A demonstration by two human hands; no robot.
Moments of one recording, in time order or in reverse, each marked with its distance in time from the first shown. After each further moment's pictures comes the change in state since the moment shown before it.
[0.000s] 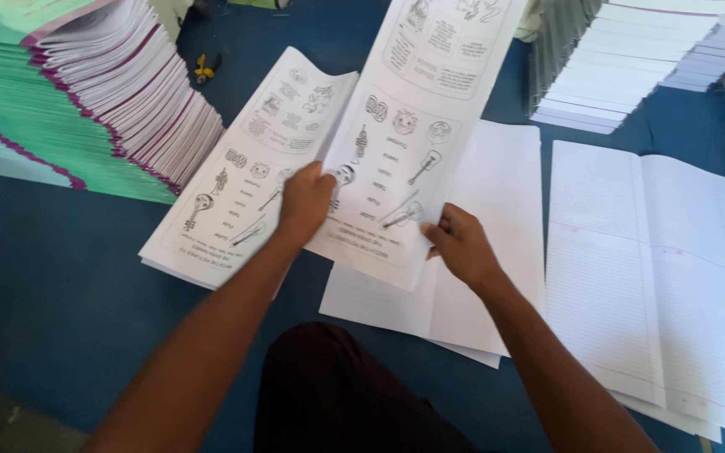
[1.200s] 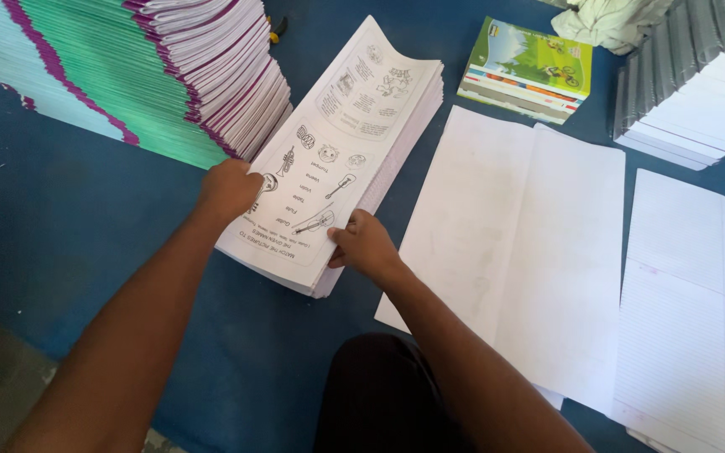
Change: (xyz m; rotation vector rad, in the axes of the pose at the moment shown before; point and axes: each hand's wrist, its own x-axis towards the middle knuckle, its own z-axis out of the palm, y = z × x) left_hand 0.018 -0.163 -0.193 0.585 -0.133 -0.425; right_hand 0.072 -0.021 0.246 0.100 -0.269 0.252
